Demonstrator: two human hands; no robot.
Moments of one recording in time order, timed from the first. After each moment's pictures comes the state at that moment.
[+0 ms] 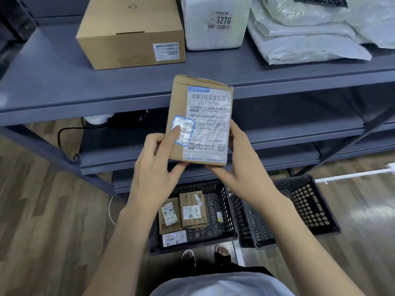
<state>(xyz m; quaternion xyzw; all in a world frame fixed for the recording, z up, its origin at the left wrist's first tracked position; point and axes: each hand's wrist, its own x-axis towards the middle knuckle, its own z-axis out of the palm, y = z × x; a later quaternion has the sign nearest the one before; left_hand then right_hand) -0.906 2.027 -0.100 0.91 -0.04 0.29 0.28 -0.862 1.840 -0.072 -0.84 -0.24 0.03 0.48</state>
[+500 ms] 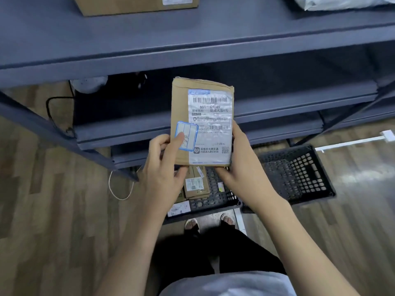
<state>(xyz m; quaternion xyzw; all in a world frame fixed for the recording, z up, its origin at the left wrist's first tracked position) -0.948 2.055 -0.158 0.92 -0.02 0.23 0.32 -0.898 1.883 -0.131 -0.86 -0.20 0.05 0.46</state>
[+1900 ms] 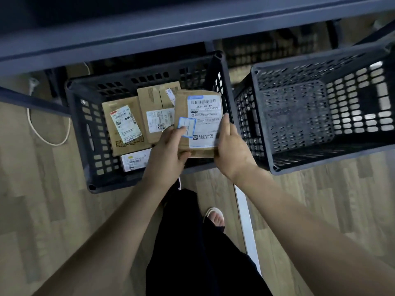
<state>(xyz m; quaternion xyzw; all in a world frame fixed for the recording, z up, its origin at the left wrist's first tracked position) -0.942 1.935 -0.610 0.93 0.07 -0.14 0.34 -0.891 1.782 -0.595 -0.92 -0.06 0.35 0.14</state>
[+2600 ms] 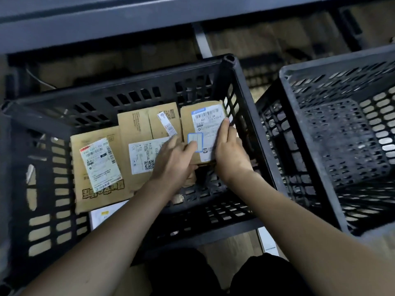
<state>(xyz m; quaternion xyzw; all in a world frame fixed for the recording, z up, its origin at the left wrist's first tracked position) -0.857 1.945 -0.820 0.97 -0.07 -0.14 0.16 -0.826 1.802 -0.809 -0.97 -0.06 0.21 0.09</state>
